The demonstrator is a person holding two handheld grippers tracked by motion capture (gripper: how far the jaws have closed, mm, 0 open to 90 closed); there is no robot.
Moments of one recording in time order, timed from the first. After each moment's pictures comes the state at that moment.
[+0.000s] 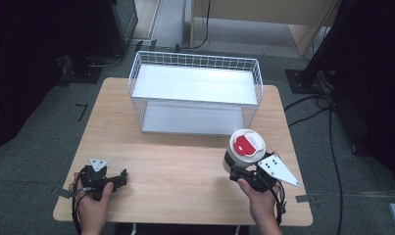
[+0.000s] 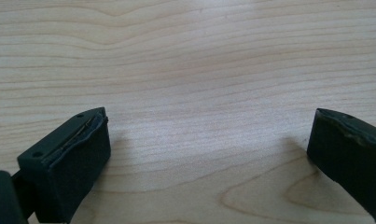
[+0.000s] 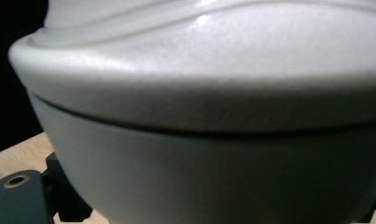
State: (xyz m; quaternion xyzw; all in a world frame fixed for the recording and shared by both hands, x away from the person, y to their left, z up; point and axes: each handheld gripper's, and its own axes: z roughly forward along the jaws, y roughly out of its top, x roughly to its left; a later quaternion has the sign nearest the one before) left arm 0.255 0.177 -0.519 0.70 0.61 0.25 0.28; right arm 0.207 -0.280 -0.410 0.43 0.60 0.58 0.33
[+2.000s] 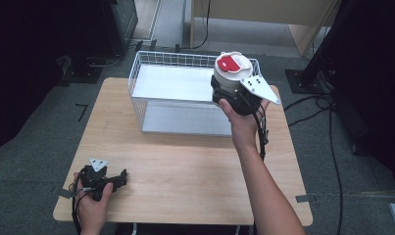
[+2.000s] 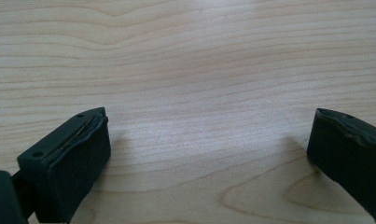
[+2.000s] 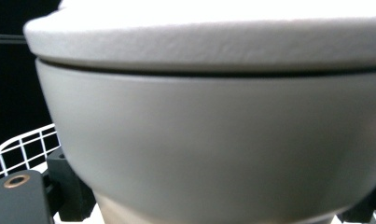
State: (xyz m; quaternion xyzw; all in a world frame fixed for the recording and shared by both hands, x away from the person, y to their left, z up) left arm 0.255 0.177 -0.519 0.71 0.61 0.25 0.27; right arm 0.352 -0.236 -0.299 0.42 0.56 0.59 0.39
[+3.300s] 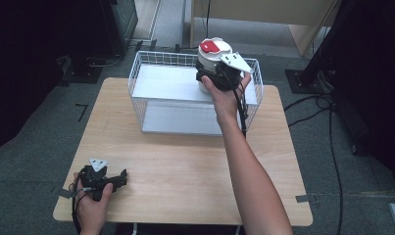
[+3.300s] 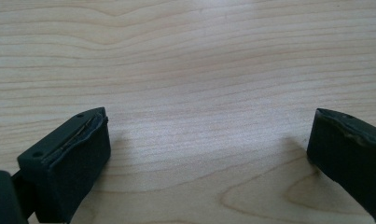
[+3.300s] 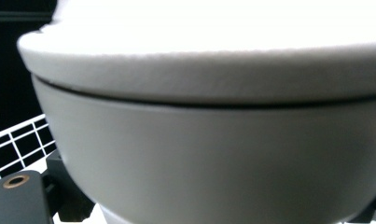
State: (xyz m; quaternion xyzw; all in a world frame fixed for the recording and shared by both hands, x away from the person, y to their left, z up) left arm 0.255 0.177 -0.519 0.71 0.61 0.25 0.28; right arm 0.432 -0.201 -0.303 0.46 0.58 0.56 0.37
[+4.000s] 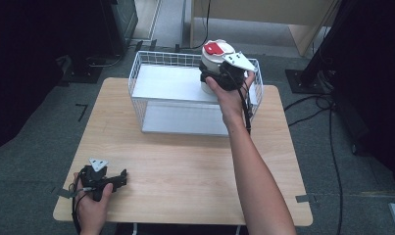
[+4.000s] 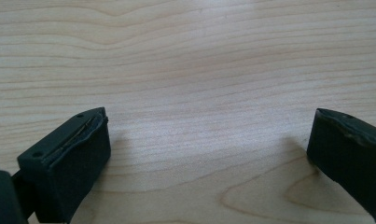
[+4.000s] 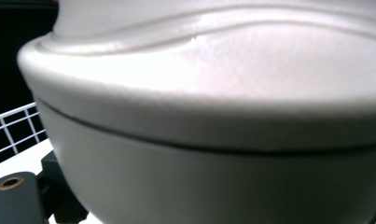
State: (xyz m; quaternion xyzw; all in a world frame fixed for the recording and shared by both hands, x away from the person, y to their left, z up) left arm 0.255 0.177 -0.519 0.70 0.61 0.25 0.28; right arm 0.435 -0.214 -0.306 0.45 0.60 0.55 0.36
